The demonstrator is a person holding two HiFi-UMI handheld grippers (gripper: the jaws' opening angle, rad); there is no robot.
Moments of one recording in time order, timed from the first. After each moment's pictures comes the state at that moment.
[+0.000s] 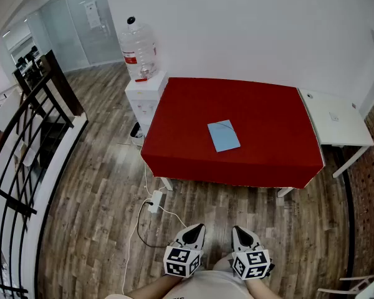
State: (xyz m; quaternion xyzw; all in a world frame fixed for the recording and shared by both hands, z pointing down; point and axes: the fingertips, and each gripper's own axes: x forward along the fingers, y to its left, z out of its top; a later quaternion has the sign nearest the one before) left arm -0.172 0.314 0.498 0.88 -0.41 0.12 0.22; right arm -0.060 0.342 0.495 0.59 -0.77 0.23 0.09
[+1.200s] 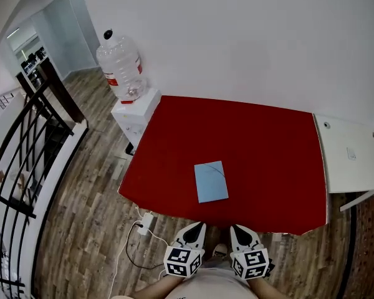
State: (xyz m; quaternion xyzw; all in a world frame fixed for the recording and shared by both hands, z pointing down) left arm -0.016 0.012 0.489 0.85 -0.47 0.09 0.21; right arm 0.085 0.030 0.488 0.52 -0.82 0.19 0.11
